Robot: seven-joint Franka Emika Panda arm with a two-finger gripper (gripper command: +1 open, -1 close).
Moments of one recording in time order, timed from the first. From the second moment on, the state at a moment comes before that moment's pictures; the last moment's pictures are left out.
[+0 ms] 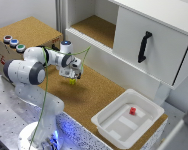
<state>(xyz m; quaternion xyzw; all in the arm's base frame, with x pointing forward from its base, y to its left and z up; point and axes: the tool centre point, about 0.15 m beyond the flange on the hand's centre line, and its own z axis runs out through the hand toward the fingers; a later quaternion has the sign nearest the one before) 0.349 0.117 0.223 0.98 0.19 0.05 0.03</state>
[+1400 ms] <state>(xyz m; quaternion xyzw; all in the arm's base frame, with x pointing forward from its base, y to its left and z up) 0.364 0.127 0.235 0.92 0.38 0.06 0.05</state>
